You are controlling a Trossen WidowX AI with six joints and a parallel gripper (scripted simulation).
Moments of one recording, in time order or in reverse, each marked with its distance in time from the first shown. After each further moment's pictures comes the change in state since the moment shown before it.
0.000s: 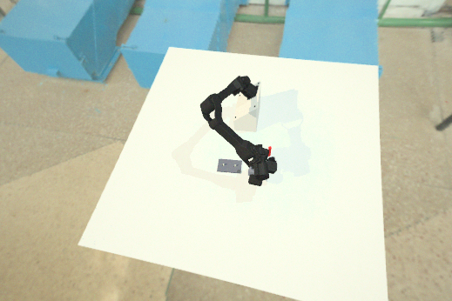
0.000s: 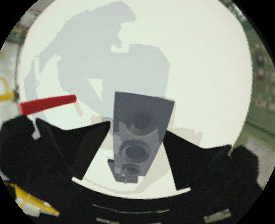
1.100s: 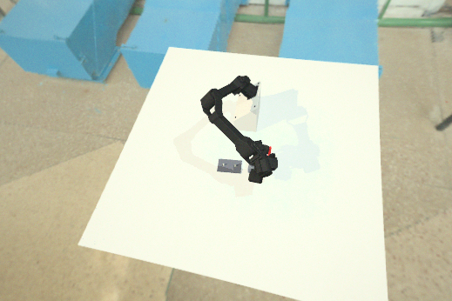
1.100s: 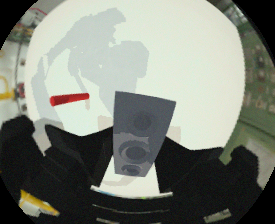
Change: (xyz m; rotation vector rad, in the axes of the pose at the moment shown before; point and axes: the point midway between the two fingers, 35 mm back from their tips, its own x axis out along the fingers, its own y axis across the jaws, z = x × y) arm -0.040 -0.003 0.001 -0.009 0.001 0.003
